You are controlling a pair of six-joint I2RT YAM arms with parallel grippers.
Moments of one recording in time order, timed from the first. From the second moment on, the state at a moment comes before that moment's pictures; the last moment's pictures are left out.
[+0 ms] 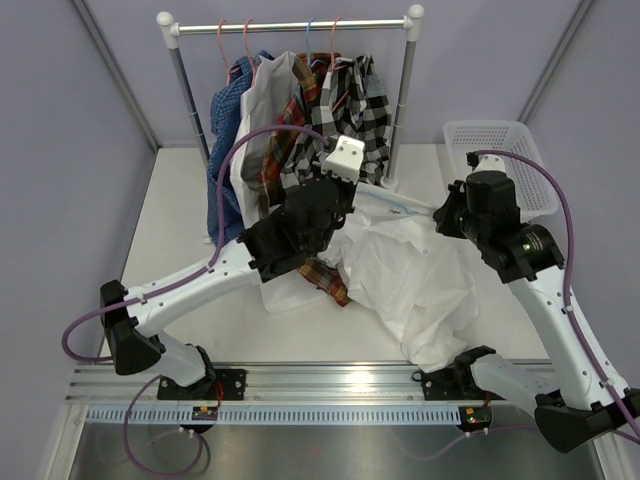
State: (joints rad) left arm -1.05 1.49 1.51 -0.07 -0.72 0.06; right arm 0.38 1.05 1.31 -0.86 0.21 0.42
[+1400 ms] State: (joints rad) left arm -1.03 1.25 1.30 -0.04 -0.50 0.03; right arm 0.22 1.00 1.29 -0.90 0.00 0.40
